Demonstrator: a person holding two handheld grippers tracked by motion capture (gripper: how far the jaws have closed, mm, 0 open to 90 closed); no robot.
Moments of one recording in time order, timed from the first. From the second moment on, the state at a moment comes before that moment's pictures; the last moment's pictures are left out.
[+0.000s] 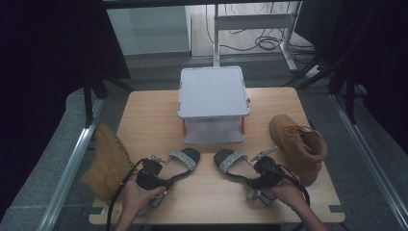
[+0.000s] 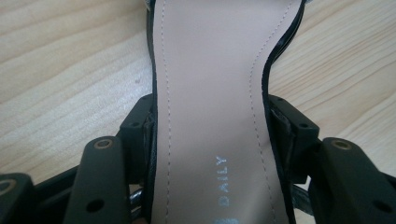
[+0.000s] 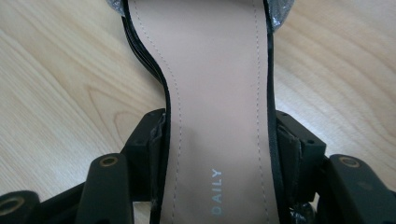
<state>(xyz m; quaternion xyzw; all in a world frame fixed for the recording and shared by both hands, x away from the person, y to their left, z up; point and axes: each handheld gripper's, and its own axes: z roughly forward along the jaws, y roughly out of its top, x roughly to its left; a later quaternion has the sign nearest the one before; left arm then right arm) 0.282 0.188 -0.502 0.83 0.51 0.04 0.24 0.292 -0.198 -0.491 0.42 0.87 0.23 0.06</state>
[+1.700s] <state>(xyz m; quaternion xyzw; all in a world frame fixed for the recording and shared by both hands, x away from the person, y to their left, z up) 0.350 0.157 -0.480 0.74 0.57 0.03 0.37 0.368 -0.170 -0.479 0.57 0.74 0.35 0.03</state>
